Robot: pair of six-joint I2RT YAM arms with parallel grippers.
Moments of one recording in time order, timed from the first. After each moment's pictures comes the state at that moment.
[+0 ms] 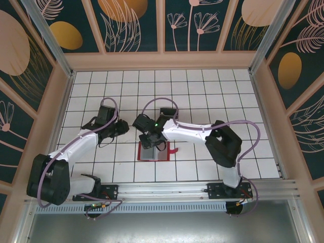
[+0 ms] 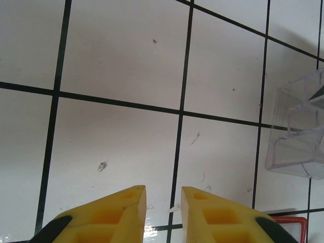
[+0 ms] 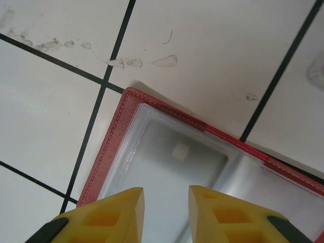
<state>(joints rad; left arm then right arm) -0.29 1.27 0.68 -0.35 0.18 -0.59 1.09 1.94 1.43 -0.73 0.02 0.63</state>
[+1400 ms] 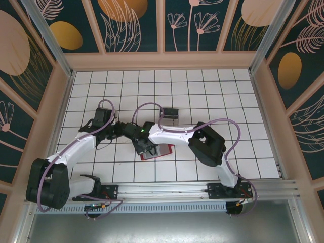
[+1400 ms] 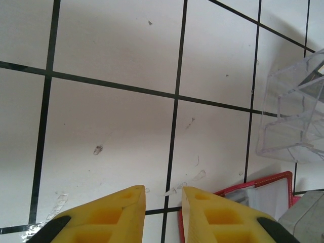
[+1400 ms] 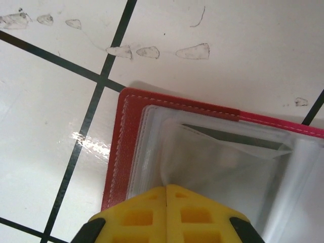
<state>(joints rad) -0.25 1.23 0.64 -0.36 0.28 -0.59 1.17 2.11 1.59 -0.83 0.13 0.66</state>
